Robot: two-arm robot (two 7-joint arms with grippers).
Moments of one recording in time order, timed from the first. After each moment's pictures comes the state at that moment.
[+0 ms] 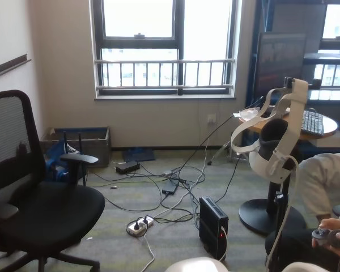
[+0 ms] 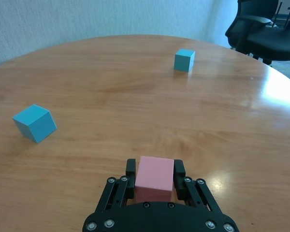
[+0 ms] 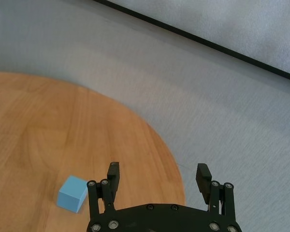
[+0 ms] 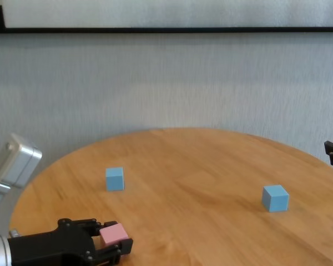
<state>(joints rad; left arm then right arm) -0.31 0.42 0.47 -1.04 -0.32 -0.23 -0.69 0.20 0.60 -0.45 -1.41 0.25 -0.12 -0.03</state>
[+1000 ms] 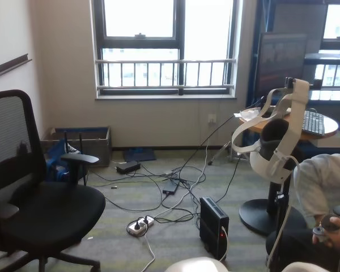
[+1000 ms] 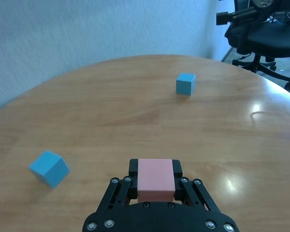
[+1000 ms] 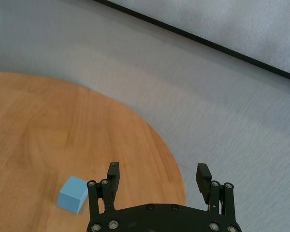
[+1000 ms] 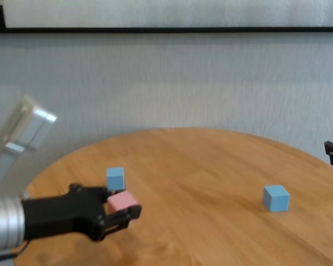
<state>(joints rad) -0.35 0.43 0.48 -1.12 -0.29 -0.18 -0.67 0.20 0.60 -0.45 -1.41 0.25 -0.12 -0.03</state>
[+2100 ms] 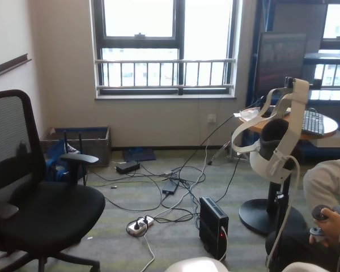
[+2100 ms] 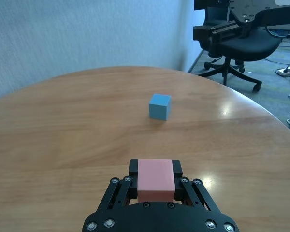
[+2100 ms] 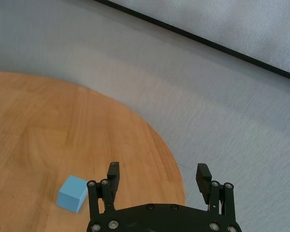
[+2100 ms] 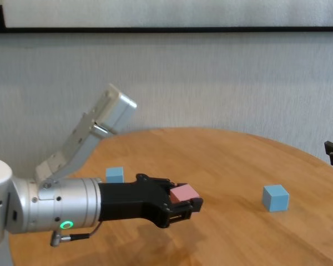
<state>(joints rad) -0.53 0.28 0.58 -0.93 -0.26 -0.18 -0.73 0.20 0.60 -0.45 -1.41 0.25 -0.12 -0.03</state>
